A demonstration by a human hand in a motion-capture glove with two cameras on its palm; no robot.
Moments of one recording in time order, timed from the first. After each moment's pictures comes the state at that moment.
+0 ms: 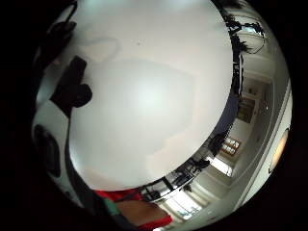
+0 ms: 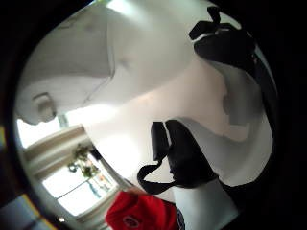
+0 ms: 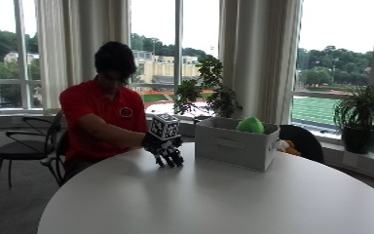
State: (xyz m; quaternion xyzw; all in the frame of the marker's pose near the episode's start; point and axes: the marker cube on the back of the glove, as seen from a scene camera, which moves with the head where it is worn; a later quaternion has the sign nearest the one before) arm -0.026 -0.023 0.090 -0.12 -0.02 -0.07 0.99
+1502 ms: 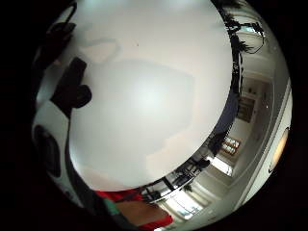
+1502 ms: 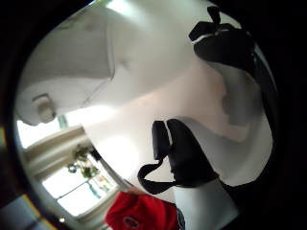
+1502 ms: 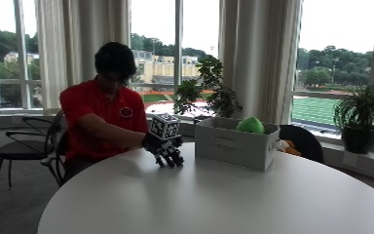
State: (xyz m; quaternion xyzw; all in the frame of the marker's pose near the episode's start) arm -0.024 -0.026 0.090 -0.11 -0.01 -0.06 0.99
